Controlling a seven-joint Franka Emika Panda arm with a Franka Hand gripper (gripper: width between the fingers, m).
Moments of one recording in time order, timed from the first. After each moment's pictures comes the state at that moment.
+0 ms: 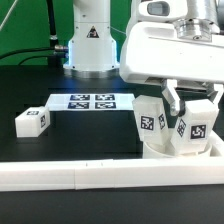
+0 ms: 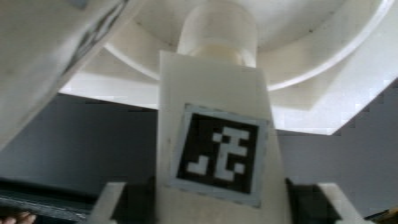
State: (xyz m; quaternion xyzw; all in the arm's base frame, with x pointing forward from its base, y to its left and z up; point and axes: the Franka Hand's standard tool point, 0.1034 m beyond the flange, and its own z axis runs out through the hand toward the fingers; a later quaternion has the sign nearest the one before) arm 0.639 0.101 0.081 0.94 0.07 0.33 0.06
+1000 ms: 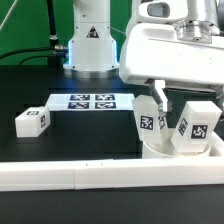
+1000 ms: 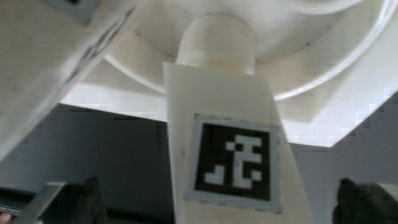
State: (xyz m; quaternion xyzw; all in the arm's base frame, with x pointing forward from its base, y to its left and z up) arm 0.637 0.101 0.077 0.94 0.07 0.32 0.06
